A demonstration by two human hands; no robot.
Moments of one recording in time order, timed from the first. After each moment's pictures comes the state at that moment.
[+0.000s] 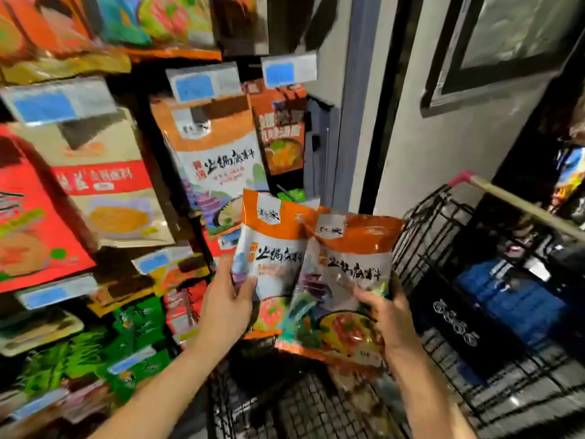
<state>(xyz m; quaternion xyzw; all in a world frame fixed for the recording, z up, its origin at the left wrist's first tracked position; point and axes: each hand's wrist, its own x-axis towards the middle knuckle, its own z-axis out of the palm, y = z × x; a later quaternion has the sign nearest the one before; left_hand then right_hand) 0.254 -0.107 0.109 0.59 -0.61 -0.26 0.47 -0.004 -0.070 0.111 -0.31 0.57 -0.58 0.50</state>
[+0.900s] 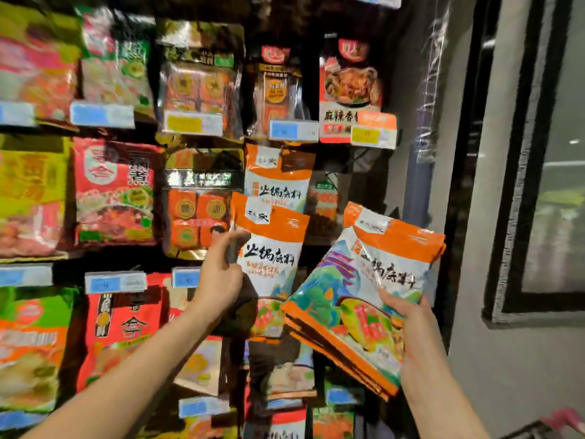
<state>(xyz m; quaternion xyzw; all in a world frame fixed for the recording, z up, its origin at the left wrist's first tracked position) 0.299 -0.172 0.400 0.50 -0.56 -0.06 0.66 0.011 -0.183 0.371 -0.38 0.30 -0.66 0.58</state>
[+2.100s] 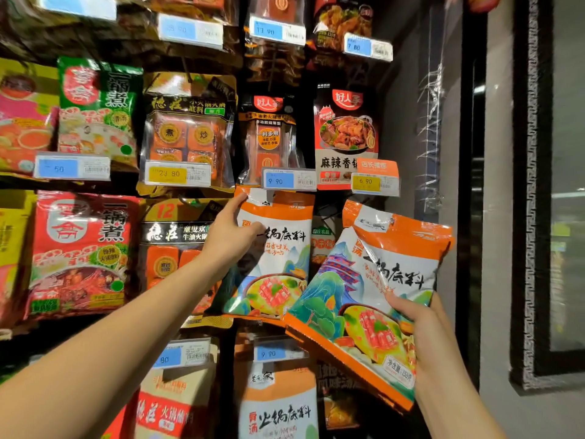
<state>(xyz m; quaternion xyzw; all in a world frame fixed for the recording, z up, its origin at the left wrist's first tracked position) 0.323 -0.257 0.552 0.49 -0.59 -0.06 0.64 0.031 -0.231 0.451 -0.43 0.29 -0.67 0.53</state>
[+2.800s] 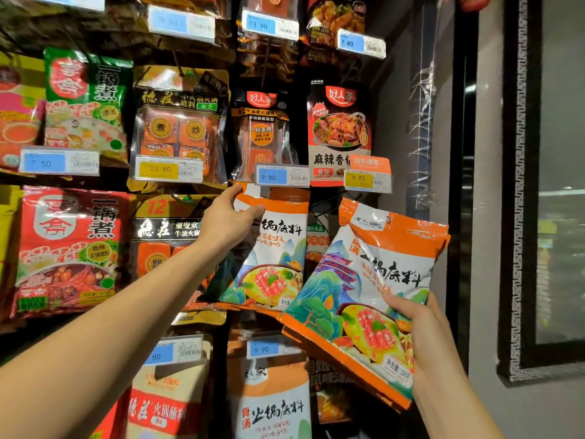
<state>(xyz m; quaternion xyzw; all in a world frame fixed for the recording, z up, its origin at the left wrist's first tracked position) 0.317 -0.265 0.570 0.56 -0.56 0.03 0.61 0.023 -0.230 0.448 -0.43 0.30 -0.67 0.52</state>
